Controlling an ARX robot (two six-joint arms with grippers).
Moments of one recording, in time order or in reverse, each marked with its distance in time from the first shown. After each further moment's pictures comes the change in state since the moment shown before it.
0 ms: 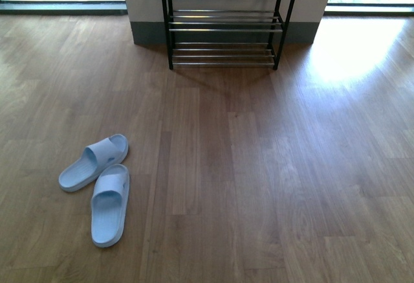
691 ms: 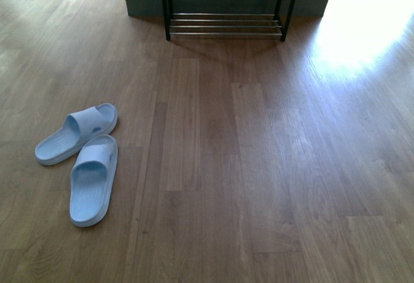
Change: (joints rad) left arm 0.000 0.000 0.000 0.000 0.000 0.000; right arm 0.000 0.000 0.000 0.000 0.000 0.001
